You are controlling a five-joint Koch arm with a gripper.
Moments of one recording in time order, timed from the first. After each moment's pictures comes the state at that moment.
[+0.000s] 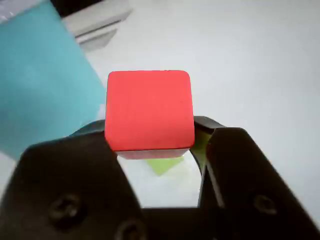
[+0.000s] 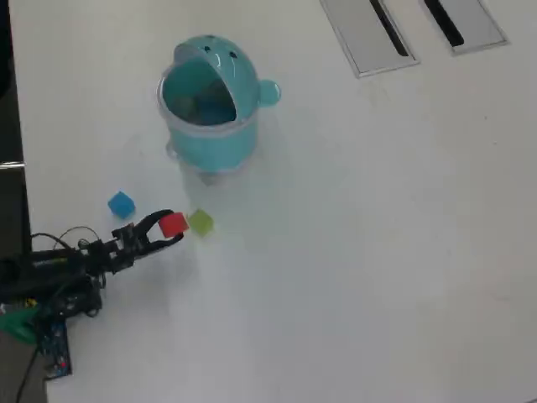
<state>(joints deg) -13.2 130.2 165.0 -22.4 -71.2</state>
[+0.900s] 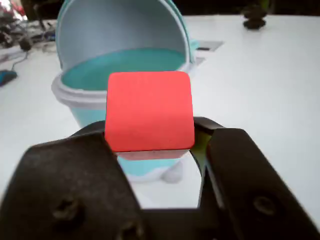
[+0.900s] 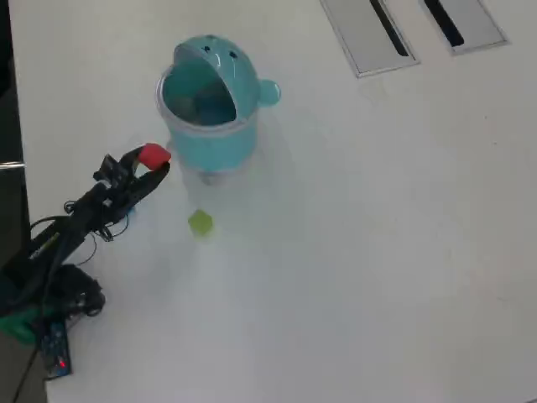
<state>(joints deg) -33.5 126.2 125.2 10.0 -84.7</state>
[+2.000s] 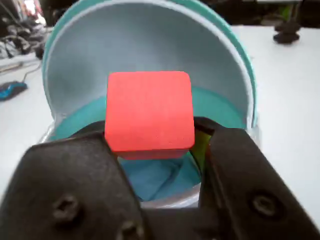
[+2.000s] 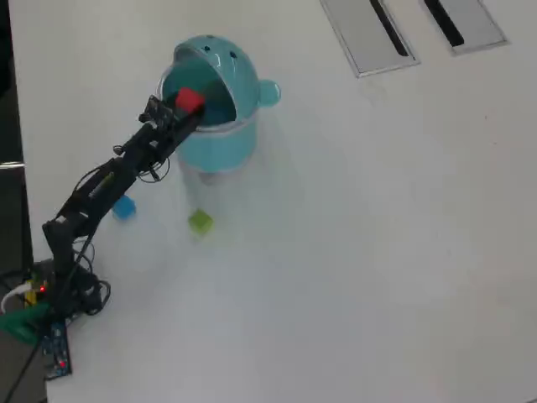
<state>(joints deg) -37.5 79.7 77.3 8.8 -84.8</state>
